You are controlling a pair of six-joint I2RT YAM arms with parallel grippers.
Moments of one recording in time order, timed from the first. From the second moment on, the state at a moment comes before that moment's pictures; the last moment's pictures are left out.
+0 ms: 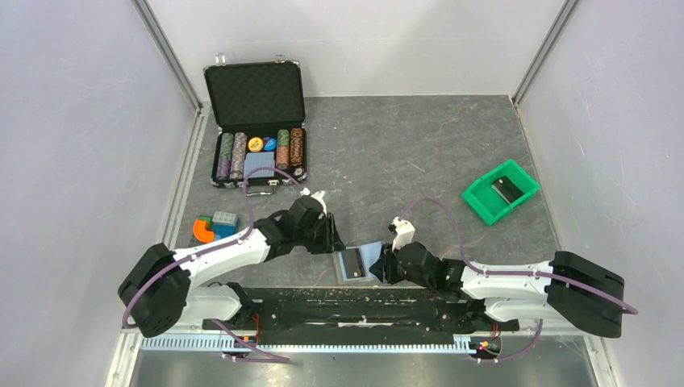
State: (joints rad) left arm -0.81 1.25 0.64 -0.21 0.14 -0.81; right arm 1.14 1.12 0.23 0.26 0.22 0.75
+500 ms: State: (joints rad) left arm -0.81 1.21 0.51 -0.17 0.20 -0.81; right arm 1.14 1.19 0.27 0.36 0.14 0.77
